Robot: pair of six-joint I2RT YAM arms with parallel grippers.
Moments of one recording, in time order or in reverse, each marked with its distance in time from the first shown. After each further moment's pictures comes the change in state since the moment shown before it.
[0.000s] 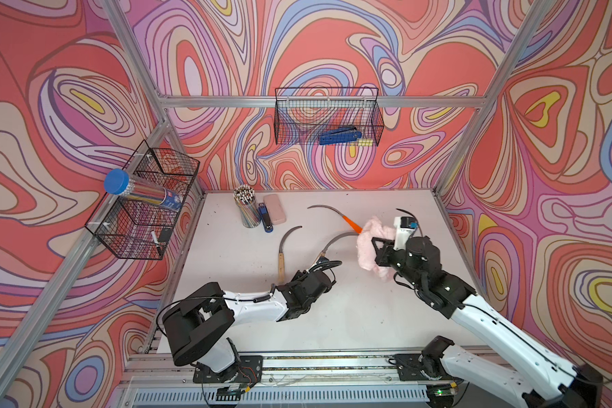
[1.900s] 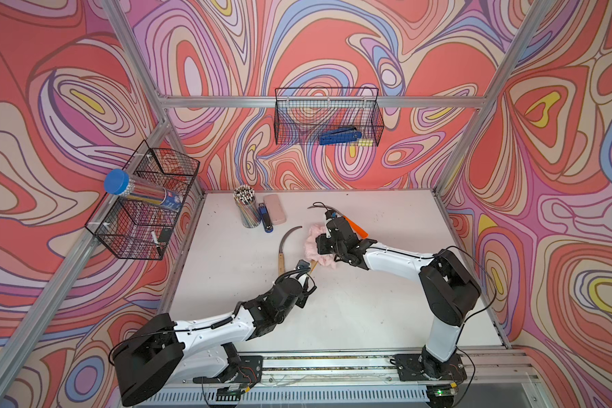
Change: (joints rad) left arm 0.060 -0.347 -0.249 0.159 0.165 -0.031; right arm 0.035 0.789 0.372 0.169 -0.157 -0.026
